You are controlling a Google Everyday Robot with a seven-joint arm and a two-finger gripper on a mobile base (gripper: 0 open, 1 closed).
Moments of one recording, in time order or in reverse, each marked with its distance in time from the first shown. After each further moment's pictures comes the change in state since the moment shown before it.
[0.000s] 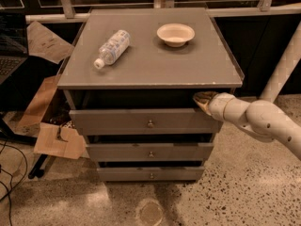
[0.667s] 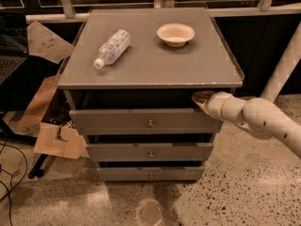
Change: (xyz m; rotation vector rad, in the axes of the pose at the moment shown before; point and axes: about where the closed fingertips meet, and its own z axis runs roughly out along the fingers) arm 0.005 0.001 0.006 -0.006 0.037 -0.032
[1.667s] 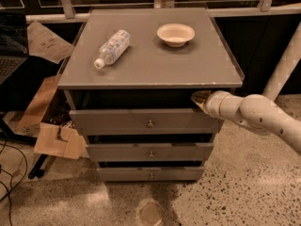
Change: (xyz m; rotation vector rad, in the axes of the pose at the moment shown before) arm 0.002 0.003 0.005 -0.027 0.052 -0.066
